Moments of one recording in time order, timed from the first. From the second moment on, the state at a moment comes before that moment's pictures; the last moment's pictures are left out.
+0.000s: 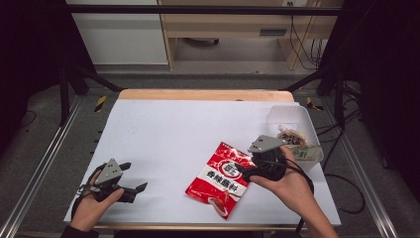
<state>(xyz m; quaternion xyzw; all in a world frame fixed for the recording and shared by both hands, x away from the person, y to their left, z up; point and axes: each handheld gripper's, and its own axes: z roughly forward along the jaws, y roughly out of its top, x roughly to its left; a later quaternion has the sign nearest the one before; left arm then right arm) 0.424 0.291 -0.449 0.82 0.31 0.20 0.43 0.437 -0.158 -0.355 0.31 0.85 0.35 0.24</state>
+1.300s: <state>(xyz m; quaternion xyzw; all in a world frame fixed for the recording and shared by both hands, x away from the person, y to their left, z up) 0.424 0.289 -0.450 0.83 0.31 0.20 0.42 0.446 -0.153 -0.453 0.43 0.79 0.38 0.24</state>
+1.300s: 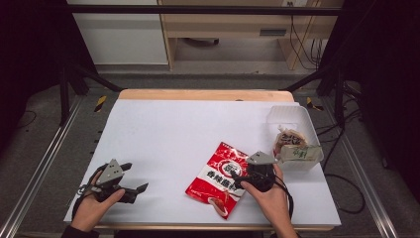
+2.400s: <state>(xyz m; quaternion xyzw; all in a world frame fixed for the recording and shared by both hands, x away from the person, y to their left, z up) 0.423 0.284 -0.450 0.83 0.30 0.20 0.42 0.452 -0.171 -0.475 0.48 0.78 0.34 0.23</state>
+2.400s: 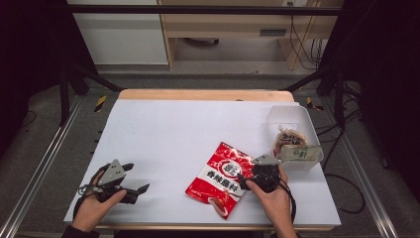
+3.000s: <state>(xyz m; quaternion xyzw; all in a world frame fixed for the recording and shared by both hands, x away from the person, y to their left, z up) 0.423 0.283 -0.451 0.84 0.30 0.20 0.42 0.454 -0.172 -0.480 0.50 0.78 0.33 0.21</state>
